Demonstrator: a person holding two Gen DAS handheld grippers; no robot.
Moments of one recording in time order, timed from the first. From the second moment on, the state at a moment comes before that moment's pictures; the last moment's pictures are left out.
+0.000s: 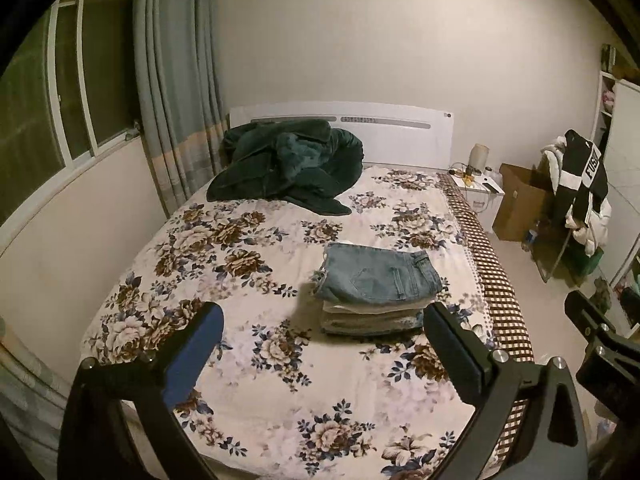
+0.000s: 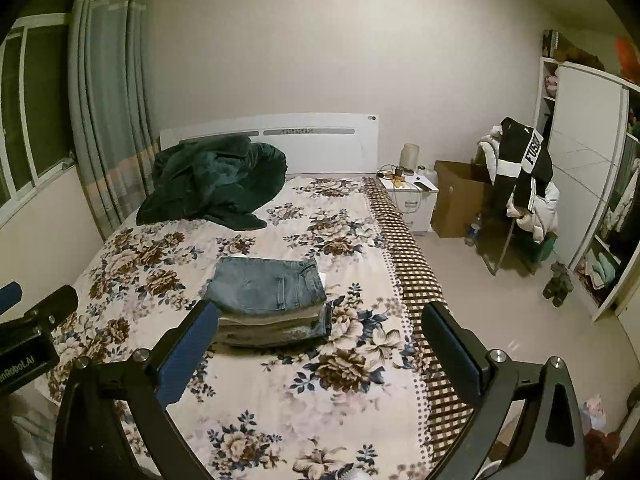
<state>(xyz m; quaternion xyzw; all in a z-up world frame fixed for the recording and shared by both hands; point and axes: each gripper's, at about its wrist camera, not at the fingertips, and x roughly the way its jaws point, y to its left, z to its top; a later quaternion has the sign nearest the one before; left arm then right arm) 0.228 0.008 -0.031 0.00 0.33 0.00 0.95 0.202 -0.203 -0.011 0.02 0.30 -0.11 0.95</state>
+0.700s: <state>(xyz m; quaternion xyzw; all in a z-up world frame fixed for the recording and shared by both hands) 0.222 0.010 -0.031 0.01 0.32 0.00 0.95 0.197 -0.199 -0.009 0.02 0.31 -0.10 0.95</state>
